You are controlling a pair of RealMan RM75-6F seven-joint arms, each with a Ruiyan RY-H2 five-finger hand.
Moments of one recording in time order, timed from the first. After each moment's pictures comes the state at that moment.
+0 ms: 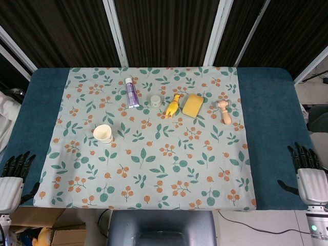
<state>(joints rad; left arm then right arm) -0.08 -1.22 -0.02 -1.38 1.57 1.54 -0.03 0.07 -1.22 0.04 -1.45 -1.43 1.54 -0.06</state>
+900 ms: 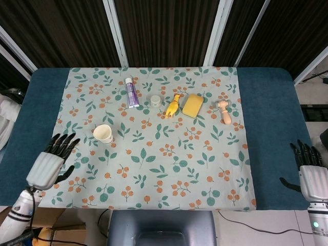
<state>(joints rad) -0.36 -1.12 -0.12 -1.70 1.61 1.24 0.21 0.07 -1.21 0.07 -1.44 -1.42 1.50 -0.05</state>
